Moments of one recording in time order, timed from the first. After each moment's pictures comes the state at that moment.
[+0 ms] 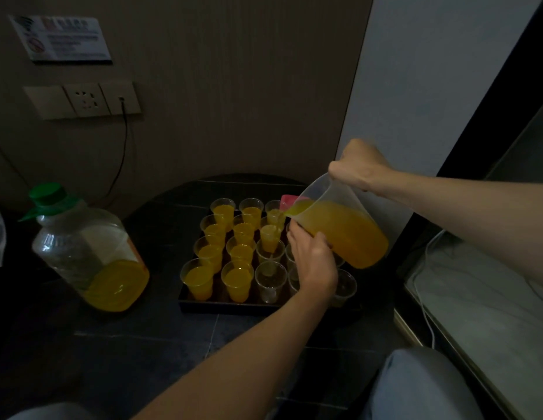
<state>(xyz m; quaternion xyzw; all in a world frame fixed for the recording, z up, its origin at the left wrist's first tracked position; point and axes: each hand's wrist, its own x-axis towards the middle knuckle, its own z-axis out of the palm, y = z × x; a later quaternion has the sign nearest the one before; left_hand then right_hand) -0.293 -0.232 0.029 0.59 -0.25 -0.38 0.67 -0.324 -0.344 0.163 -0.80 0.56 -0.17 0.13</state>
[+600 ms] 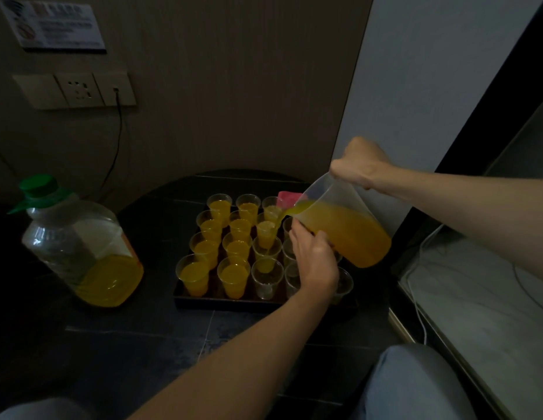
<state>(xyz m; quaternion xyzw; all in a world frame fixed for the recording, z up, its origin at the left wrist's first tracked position) -0.299 -0.233 0.027 0.58 -0.24 -0.40 0.67 -0.327 -0.340 0.167 -0.80 0.57 -0.15 0.14</state>
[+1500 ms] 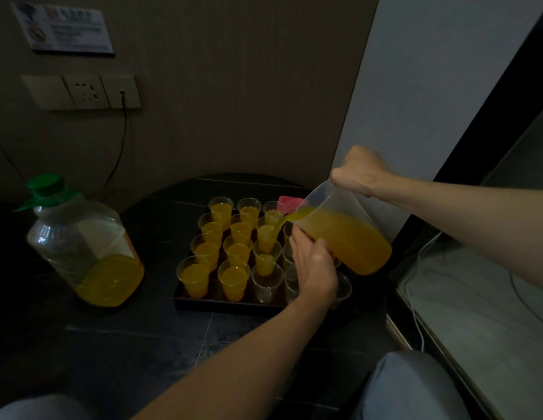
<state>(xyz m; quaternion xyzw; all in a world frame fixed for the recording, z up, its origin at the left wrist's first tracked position) -0.300 -0.226 0.027 0.55 -0.25 -0.41 0.68 -0.327 -0.334 0.170 -0.81 0.56 -0.13 0.12</state>
